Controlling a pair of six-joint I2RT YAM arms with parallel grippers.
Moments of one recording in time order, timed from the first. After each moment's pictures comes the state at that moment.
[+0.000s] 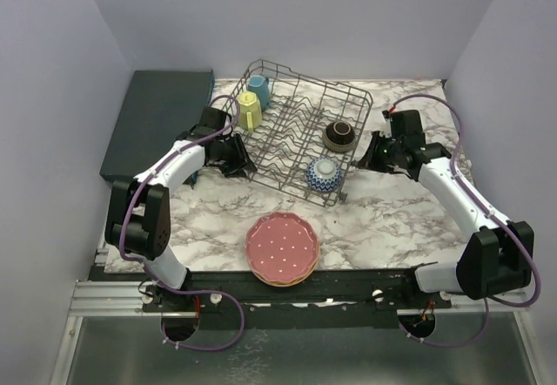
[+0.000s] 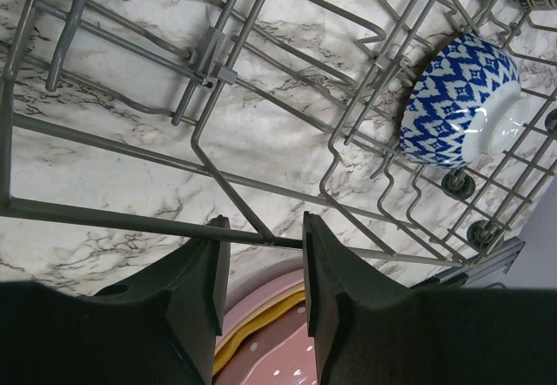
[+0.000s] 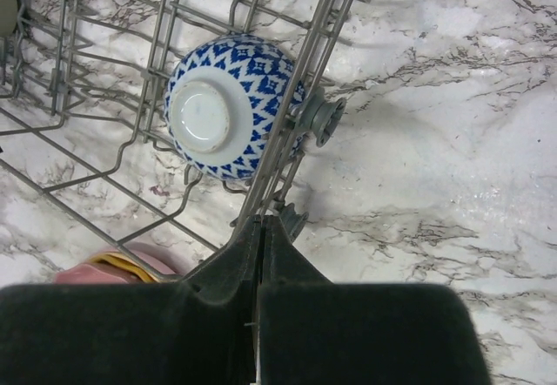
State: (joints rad) left arm -0.26 1.65 1.15 -0.52 0.39 -0.62; right arm 0.21 1.36 1.05 -0.54 -0.19 0.40
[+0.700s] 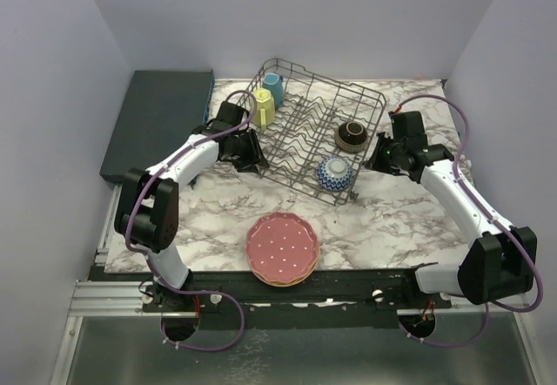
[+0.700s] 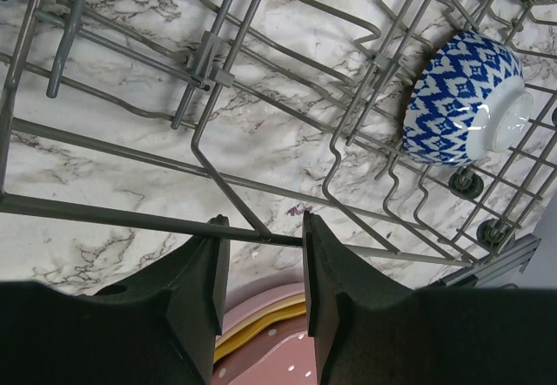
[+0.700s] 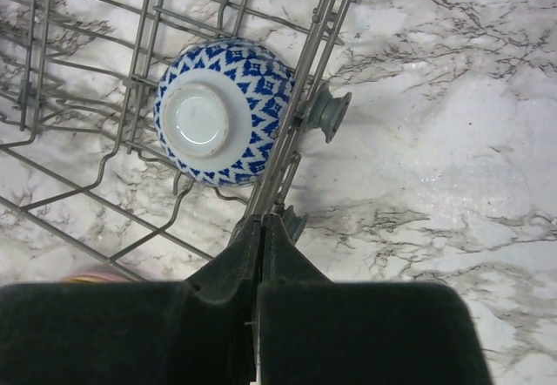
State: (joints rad) left arm -0.36 1.71 1.24 -0.53 0.33 -0.65; right arm 0.21 1.32 1.04 -0.58 -0.08 0.40
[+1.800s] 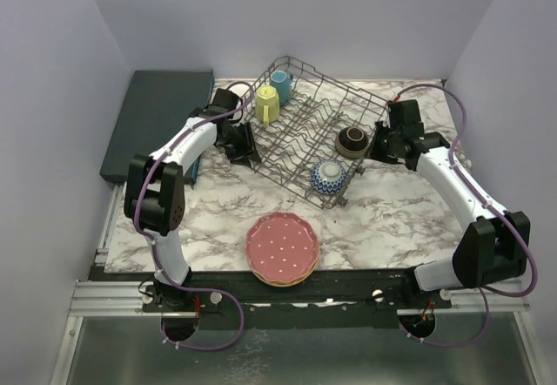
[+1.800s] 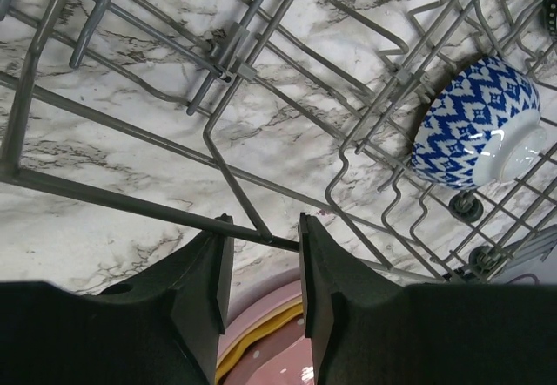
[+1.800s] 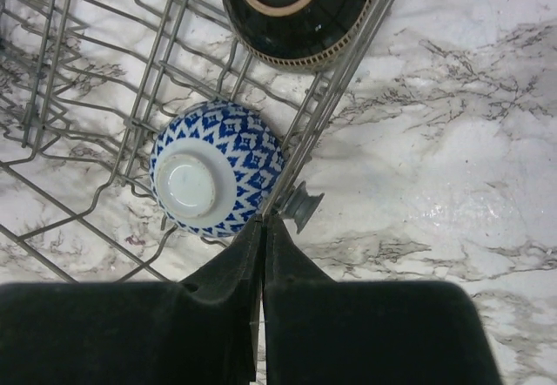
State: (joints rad) left arm -0.28 1.86 1.47 -0.73 0.34 -0.51; right arm 0.21 1.41 1.14 -0.58 -0.03 0.42
